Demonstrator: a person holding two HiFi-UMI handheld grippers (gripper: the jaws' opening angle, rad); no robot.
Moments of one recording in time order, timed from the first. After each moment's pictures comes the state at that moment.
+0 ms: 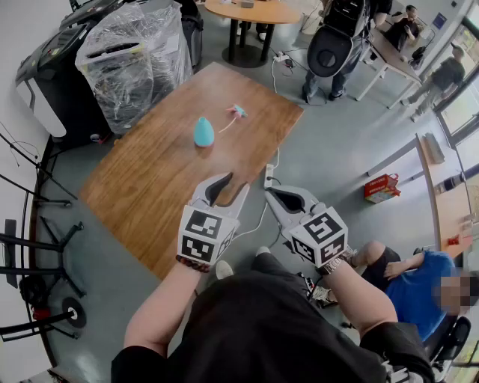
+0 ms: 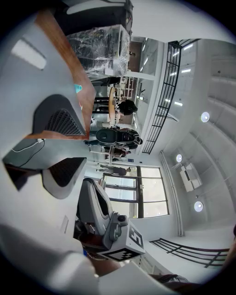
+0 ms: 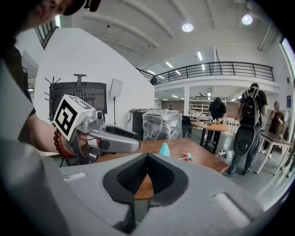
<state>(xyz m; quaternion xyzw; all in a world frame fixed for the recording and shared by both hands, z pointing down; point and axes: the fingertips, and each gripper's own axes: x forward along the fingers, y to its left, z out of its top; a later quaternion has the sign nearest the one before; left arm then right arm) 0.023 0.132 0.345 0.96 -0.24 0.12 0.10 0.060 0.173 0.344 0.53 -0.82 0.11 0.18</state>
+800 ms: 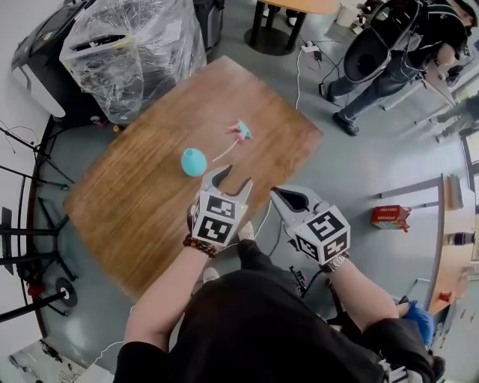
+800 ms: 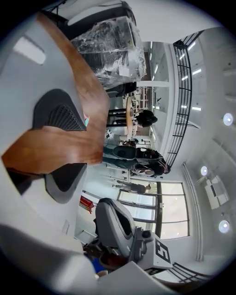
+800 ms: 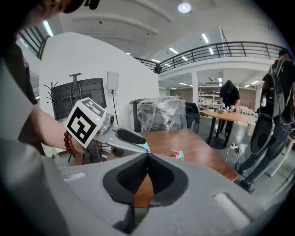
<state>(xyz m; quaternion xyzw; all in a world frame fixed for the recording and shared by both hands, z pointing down) 0.136 -0.066 0.450 0.91 -0.31 0.24 0.13 0.178 -0.005 0.408 0.45 -0.85 0.17 0.22</state>
